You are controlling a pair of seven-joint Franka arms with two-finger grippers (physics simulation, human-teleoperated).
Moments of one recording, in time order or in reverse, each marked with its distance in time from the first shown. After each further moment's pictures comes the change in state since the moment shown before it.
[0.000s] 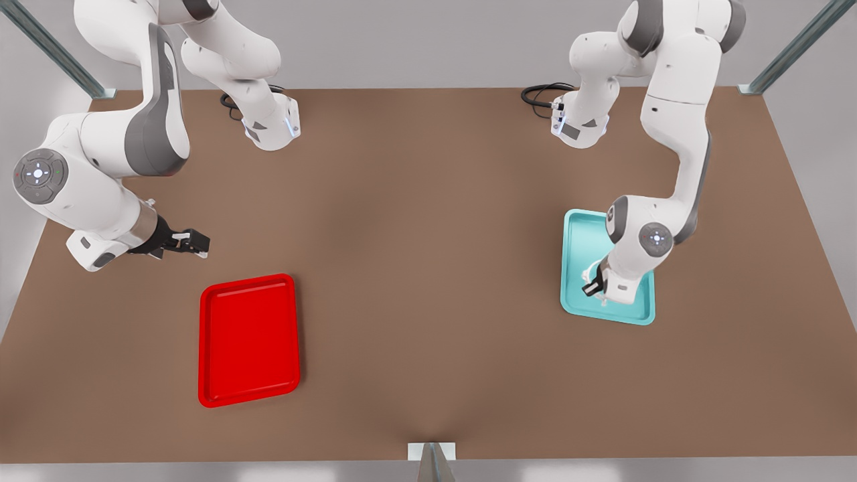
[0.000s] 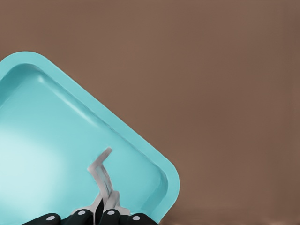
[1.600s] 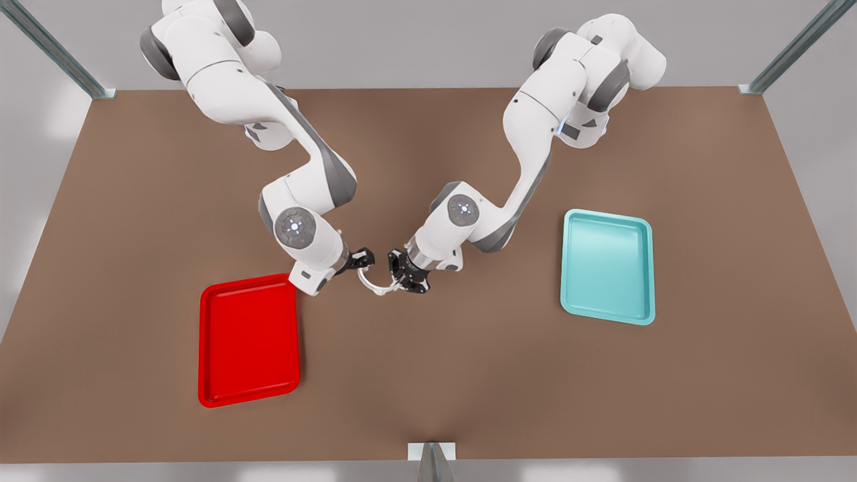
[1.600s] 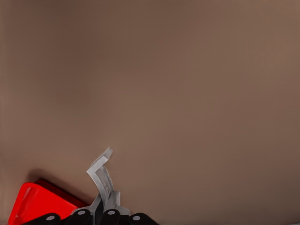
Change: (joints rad) left arm -0.619 0.414 -0.005 0.755 -0.266 0.078 -2.246; right arm 0.266 0.278 0.203 -0.089 0.006 0.362 0.245
